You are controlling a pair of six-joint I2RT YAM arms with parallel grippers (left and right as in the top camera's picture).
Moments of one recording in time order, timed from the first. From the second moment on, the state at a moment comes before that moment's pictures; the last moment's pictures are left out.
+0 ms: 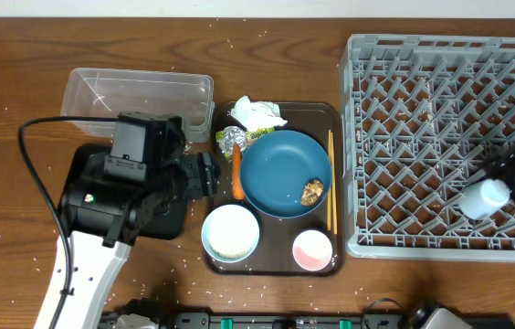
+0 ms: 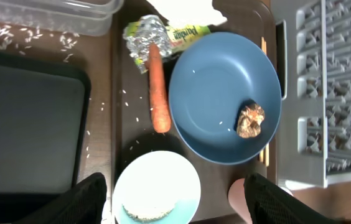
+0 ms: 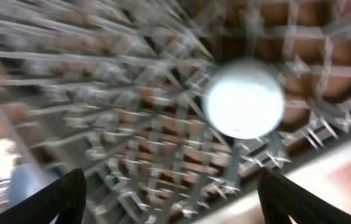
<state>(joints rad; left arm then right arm) -0.27 1.12 1.16 -1.05 0.23 -0.36 -0.63 1.31 1.25 -1.14 -0.34 0.22</state>
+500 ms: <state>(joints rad) -0.73 1.26 1.16 -1.01 0.14 -0.25 -0.51 1.10 1.29 -1.11 -0.54 0.18</state>
